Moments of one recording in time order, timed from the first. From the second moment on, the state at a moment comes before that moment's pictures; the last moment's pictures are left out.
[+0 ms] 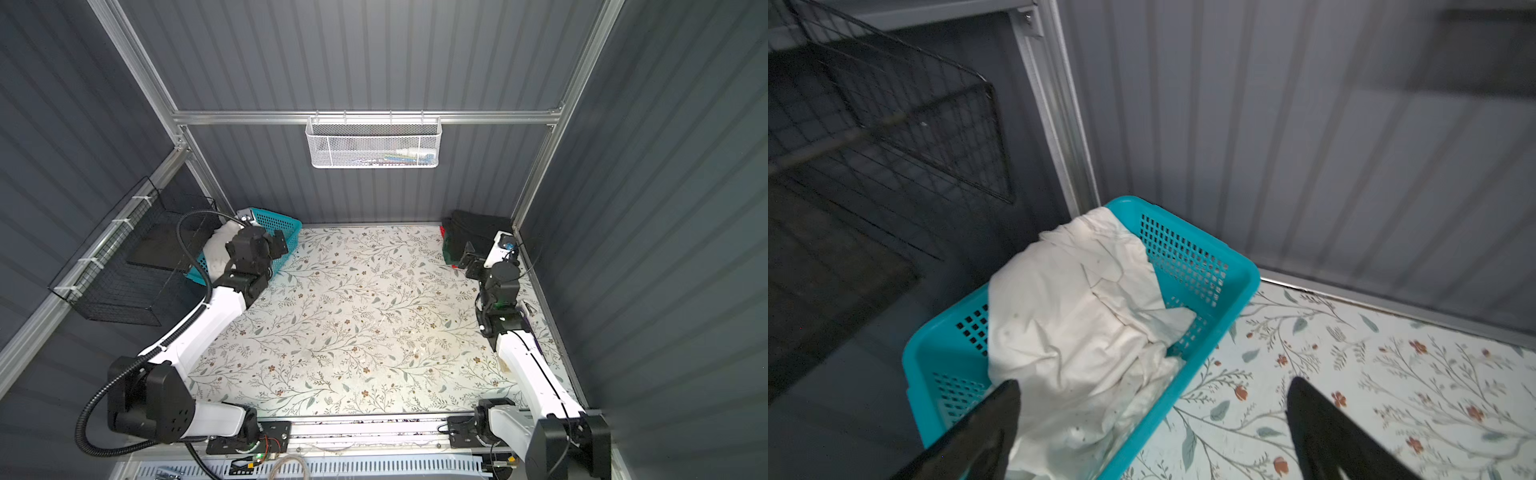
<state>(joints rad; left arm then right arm) -0.24 1.45 1.22 -0.15 -0.60 -0.16 0.06 1.04 0.72 0.25 0.14 0.23</state>
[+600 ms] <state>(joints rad) -0.16 1.92 1.70 -0.93 -0.72 -0.22 0.06 0.92 0.86 -0.36 -0.24 0.44</state>
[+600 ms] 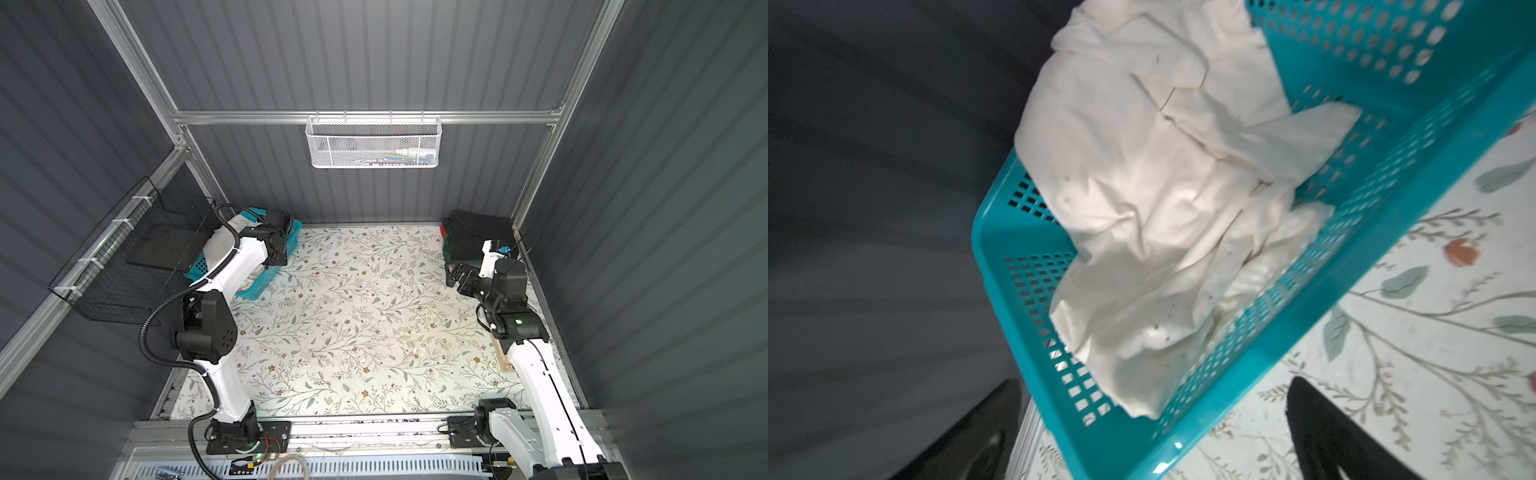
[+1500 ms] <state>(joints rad) -0.01 1.84 1.54 -0.88 -0.49 -0.30 0.06 0.80 0.78 -0.51 -0.23 0.44</state>
